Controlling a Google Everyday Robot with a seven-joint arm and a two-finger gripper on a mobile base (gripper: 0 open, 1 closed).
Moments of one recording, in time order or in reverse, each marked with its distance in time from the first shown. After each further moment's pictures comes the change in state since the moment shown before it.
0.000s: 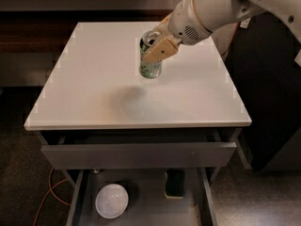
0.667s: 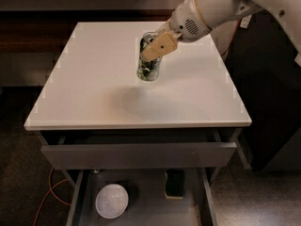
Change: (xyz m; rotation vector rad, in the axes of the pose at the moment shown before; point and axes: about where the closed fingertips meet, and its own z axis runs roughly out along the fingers) arm 0.005 -0.008 0.008 -0.106 -0.027 0.192
